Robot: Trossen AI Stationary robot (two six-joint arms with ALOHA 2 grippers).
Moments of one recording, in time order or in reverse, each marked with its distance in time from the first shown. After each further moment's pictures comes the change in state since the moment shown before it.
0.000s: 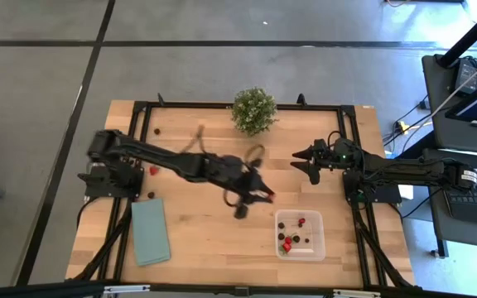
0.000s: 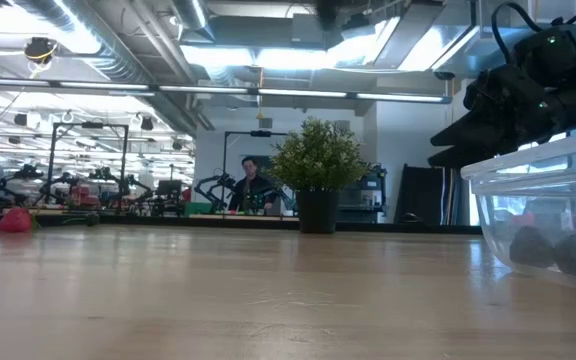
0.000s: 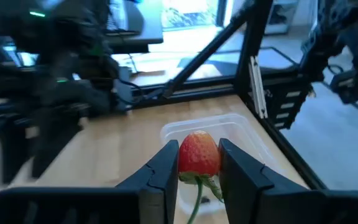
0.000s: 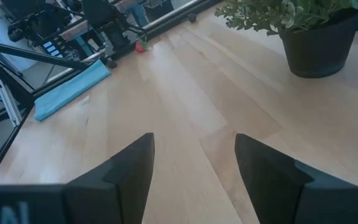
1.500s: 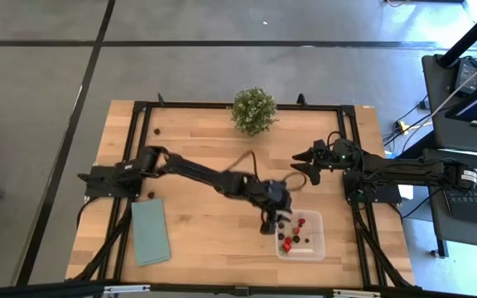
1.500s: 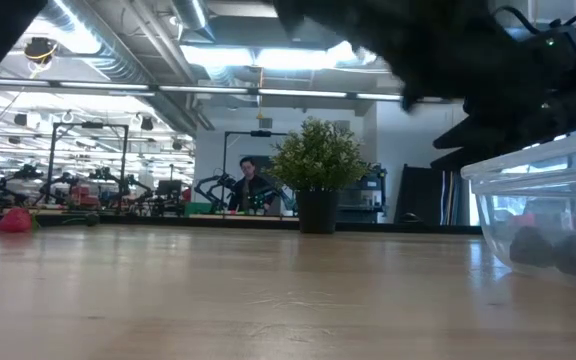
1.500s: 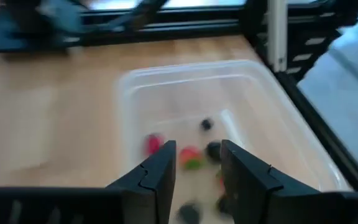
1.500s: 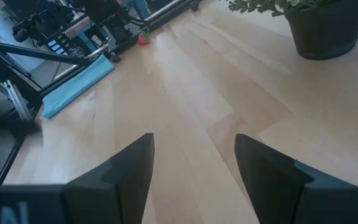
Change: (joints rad) left arm -0.034 0.509 0.442 -0.164 0.036 -0.058; right arm 0.000 0.000 0.000 -0.029 -0.029 0.050
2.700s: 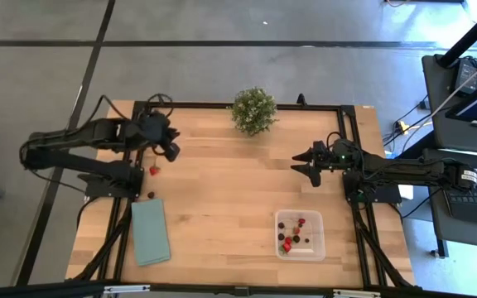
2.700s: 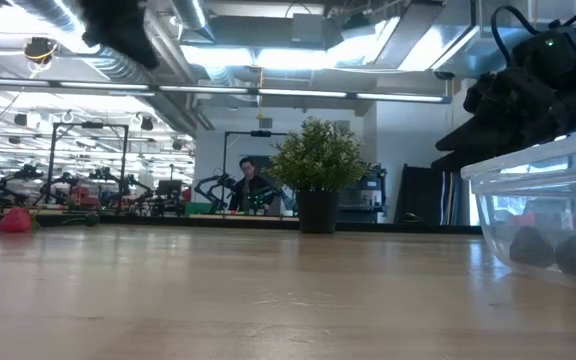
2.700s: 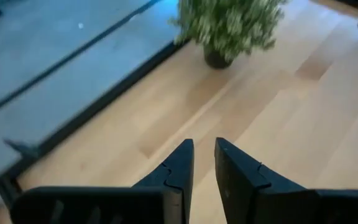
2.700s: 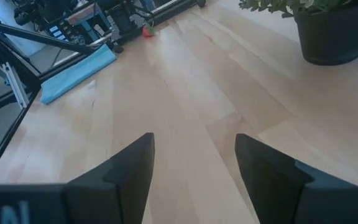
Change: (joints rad) left arm 0.297 -1.345 -0.739 -0.846 -0.622 -0.426; right arm 0.002 0.000 0.000 -0.011 -0.016 -0.079
